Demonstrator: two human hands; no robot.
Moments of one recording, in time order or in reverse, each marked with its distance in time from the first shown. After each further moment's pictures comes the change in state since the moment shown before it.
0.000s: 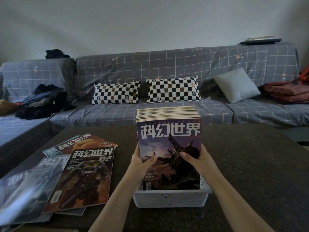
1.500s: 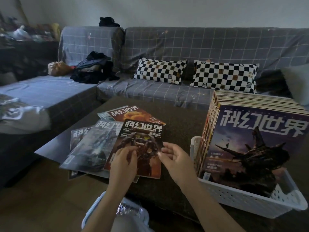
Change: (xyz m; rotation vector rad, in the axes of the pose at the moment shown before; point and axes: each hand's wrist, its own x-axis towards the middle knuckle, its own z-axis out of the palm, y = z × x) left_hand -0.085 -0.055 -0.172 0.573 0.659 0.023; right_hand -0.052 -0.054 0.230 -0.010 -0.322 0.024
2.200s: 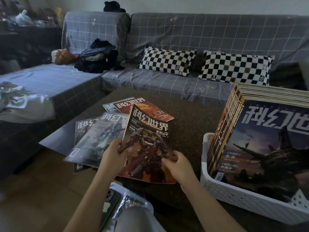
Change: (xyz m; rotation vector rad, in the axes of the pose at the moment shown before) left_hand 0.039 -0.046 -0.026 0.012 -0.172 -0.202; right_hand 0.027 0.037 0.030 -0.106 -0.088 0.381
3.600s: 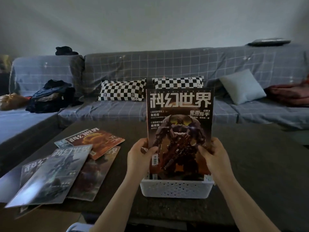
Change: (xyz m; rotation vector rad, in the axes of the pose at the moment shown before) left_hand -0.101 0.194 0.129 -0.301 -0.121 0.430; right_hand -0.103 0.051 -0.244 0.299 0.618 -0.345
